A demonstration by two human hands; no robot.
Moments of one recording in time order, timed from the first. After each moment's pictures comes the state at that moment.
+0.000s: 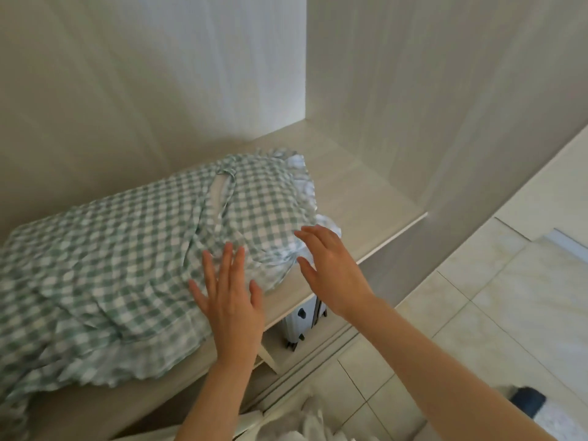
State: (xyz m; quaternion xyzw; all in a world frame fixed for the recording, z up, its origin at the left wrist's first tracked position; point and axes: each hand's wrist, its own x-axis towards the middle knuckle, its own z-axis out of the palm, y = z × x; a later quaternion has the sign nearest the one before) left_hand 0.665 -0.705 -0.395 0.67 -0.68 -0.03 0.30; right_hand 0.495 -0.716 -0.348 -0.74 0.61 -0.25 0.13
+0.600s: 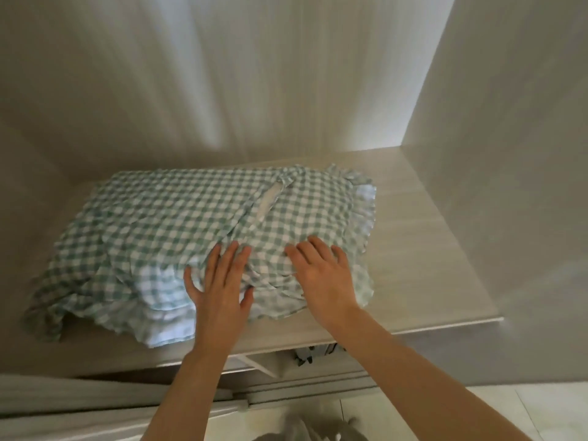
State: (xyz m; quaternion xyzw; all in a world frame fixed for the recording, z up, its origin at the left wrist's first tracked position) left_hand 0.672 -0.739 -0.399 0.77 -0.61 0.08 0.18; right_hand 0.498 -0.814 -0.372 -0.88 0.45 -0.10 0.04
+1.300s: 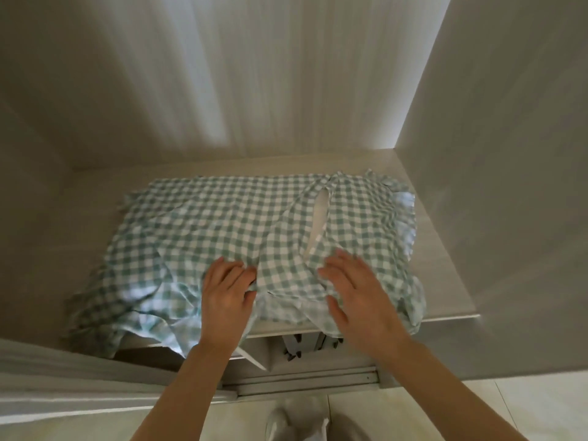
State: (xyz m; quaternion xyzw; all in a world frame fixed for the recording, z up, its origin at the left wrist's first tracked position) left_hand 0.653 -0.725 -0.405 0.67 -0.65 0.16 0.31; right_hand 0.411 -0.780 -0.360 -0.90 0.37 -0.22 0.10
